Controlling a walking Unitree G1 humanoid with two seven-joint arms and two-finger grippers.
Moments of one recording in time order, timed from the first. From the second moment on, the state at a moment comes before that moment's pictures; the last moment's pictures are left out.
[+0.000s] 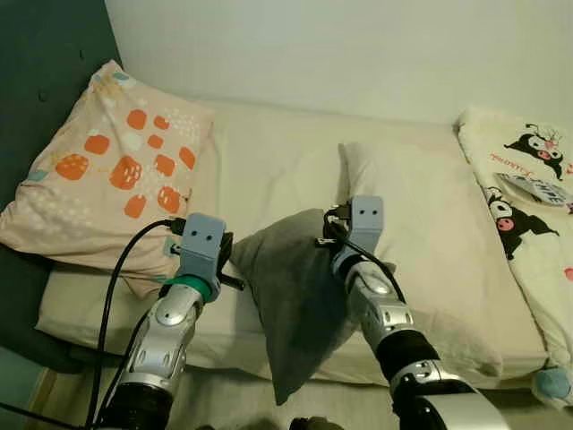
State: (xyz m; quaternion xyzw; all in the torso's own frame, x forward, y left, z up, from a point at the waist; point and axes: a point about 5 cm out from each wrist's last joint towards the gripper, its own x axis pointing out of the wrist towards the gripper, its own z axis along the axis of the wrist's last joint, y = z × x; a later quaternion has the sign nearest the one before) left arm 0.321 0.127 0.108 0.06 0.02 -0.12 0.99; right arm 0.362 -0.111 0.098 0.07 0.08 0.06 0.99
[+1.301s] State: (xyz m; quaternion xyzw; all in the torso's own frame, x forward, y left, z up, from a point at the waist) left arm 0.323 0.126 0.103 0.06 0.03 -0.12 0.99; right arm 0.359 -0.108 0.095 0.10 0.07 0.06 0.99
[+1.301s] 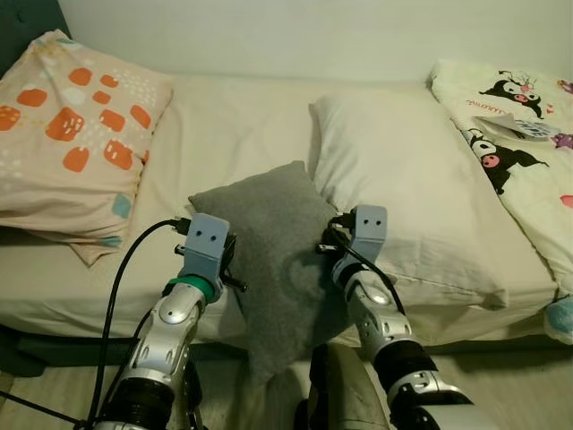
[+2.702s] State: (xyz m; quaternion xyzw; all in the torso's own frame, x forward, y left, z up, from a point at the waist) left arm 0.311 0.145 0.082 0.07 0.06 -0.10 0.99; right arm 0.358 -0.120 0.153 0.14 -0.04 0.25 0.96
